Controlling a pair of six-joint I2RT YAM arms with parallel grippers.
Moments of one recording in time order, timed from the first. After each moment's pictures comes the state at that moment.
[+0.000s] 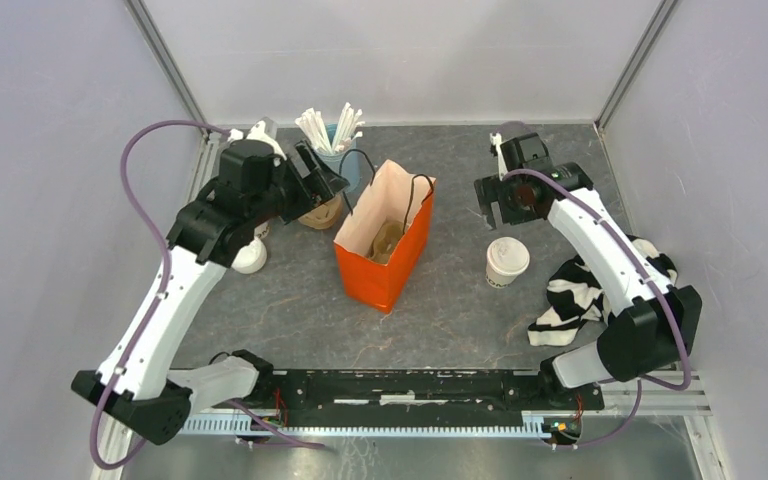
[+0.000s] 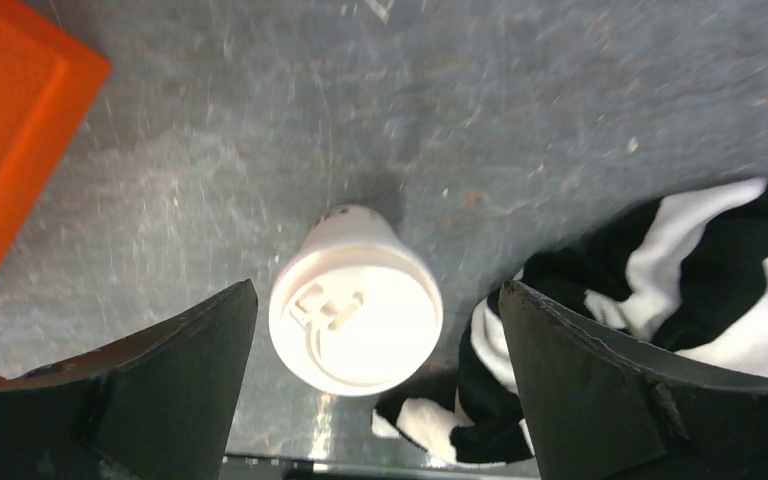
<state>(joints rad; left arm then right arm) -0.46 1.15 1.43 -0.80 0.00 -0.80 0.33 1.45 1.40 -0.96 0.18 0.06</state>
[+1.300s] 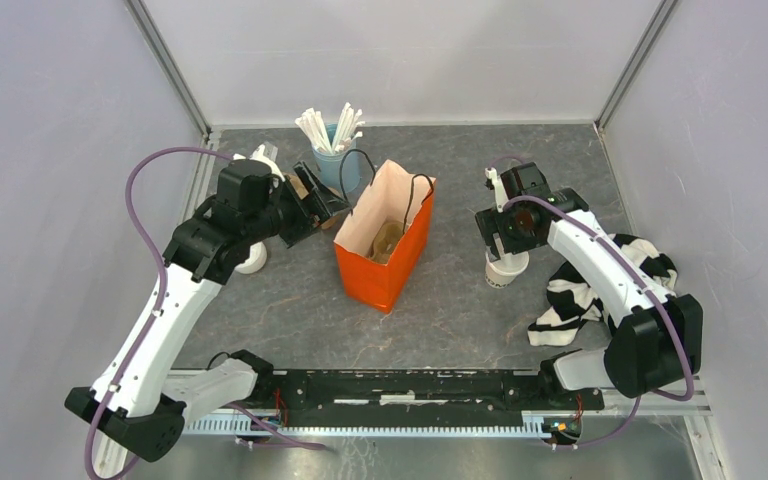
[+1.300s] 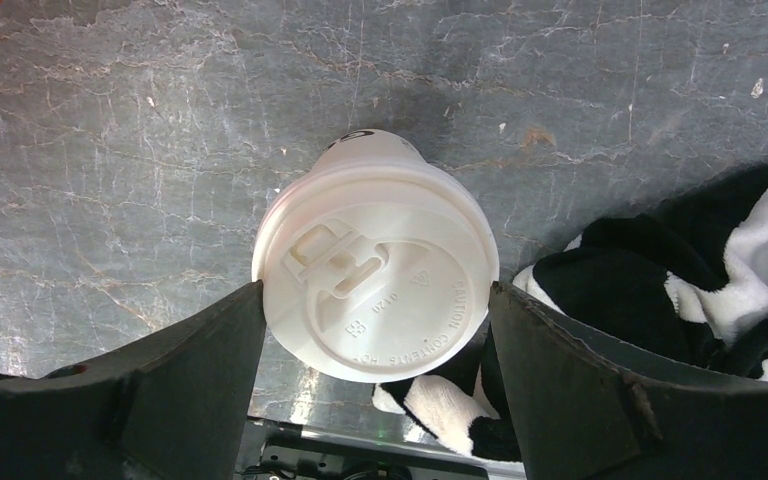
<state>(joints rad) -0.46 1.04 1.32 -0.84 0.11 -0.90 0.32 1.37 1.14 -0.92 0.07 0.01</state>
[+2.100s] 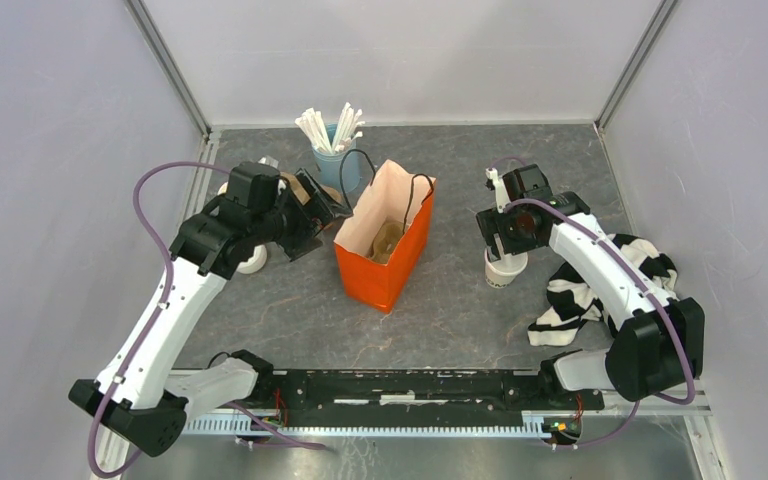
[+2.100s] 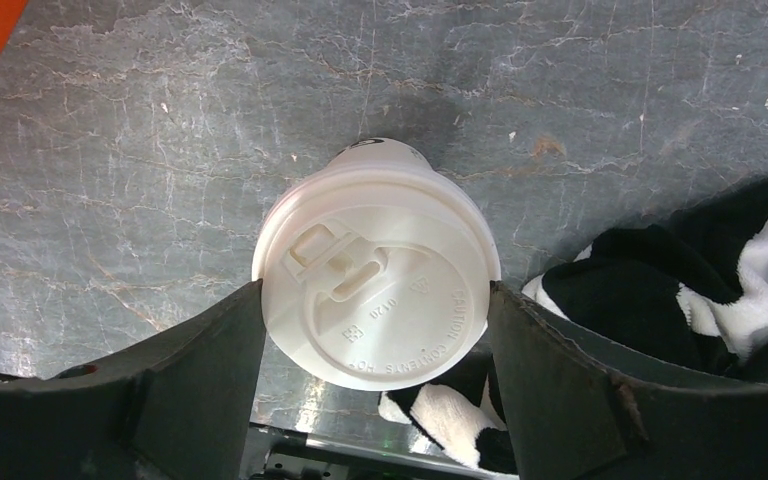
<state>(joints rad) -0.46 1.07 1.32 -0.94 0.11 -1.03 0.31 1.36 1.11 -0.88 0.04 0.00</state>
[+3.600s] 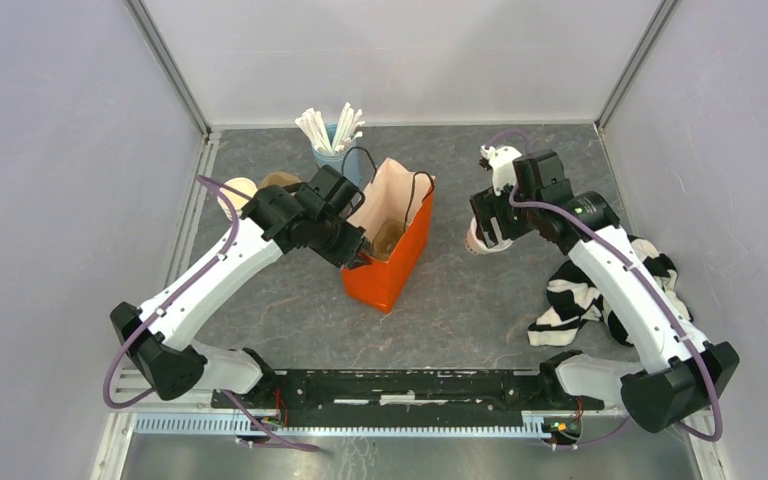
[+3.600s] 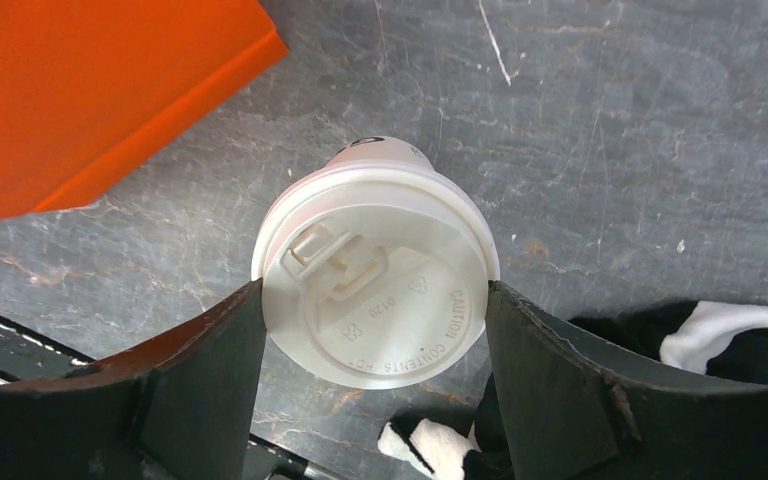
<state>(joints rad) -0.74 1.34 1.44 -1.23 0.00 -1.64 0.40 1.22 1.26 -0.89 -0.04 -0.08</state>
